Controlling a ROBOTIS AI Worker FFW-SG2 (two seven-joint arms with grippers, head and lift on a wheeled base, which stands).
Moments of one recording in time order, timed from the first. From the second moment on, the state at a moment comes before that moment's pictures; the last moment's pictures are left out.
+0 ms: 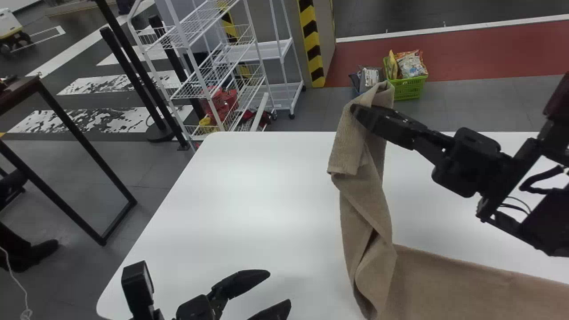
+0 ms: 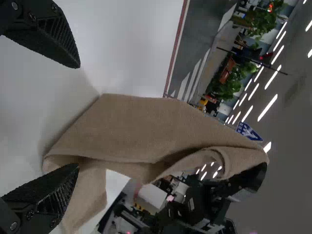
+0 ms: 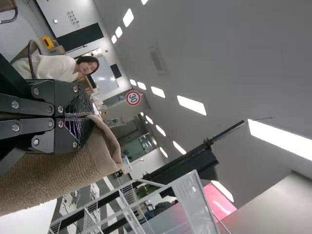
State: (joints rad) left arm 0.59 0.00 0.48 -2.12 0.29 0.51 -1.19; right arm -0.12 0.00 0.18 -1.83 -0.60 0.53 0.80
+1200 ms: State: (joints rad) left arm 0.66 0.00 0.14 -2.25 0.29 0.50 -1.14; right arm -0.20 0.00 0.36 -1.57 -0.66 0.21 0.83
